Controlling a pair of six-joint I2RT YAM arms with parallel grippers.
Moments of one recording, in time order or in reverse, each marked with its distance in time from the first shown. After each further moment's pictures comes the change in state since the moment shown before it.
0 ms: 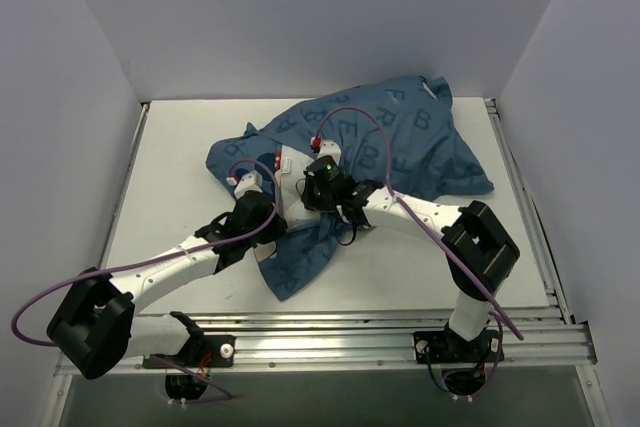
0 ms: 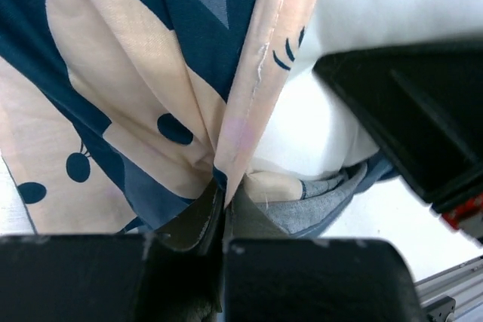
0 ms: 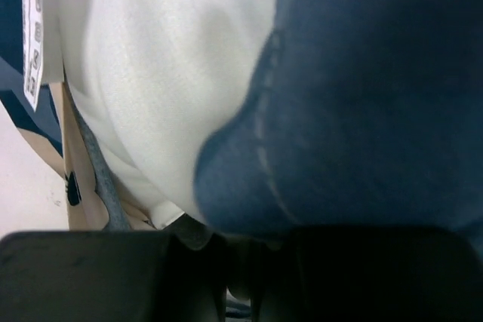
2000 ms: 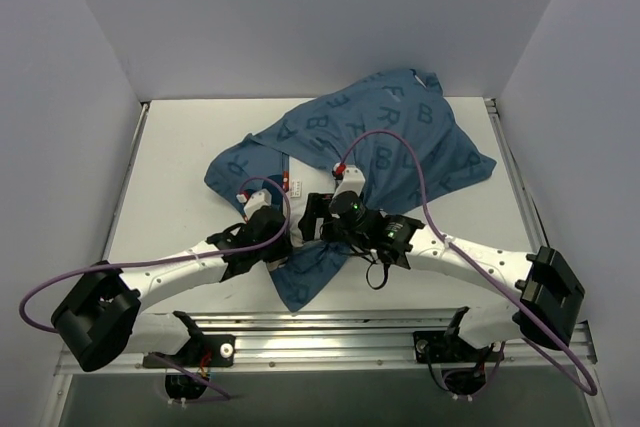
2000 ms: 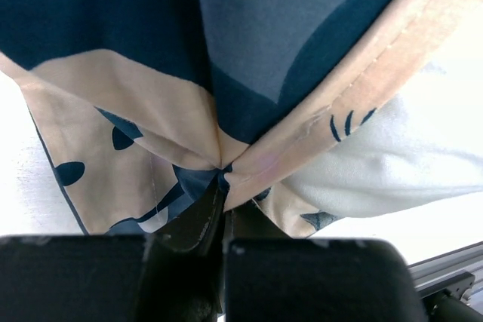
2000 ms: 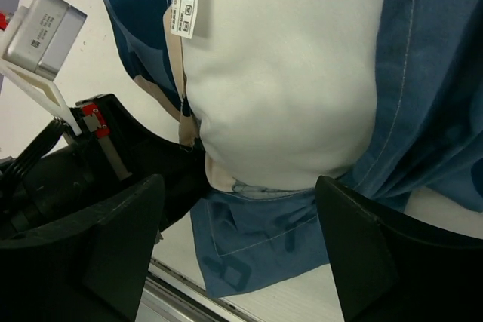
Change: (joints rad) left arm -0.117 0.032 -0.031 -0.077 -0.030 -0.113; right arm 0.152 -0.409 -0.270 -0.074 0.086 0.142
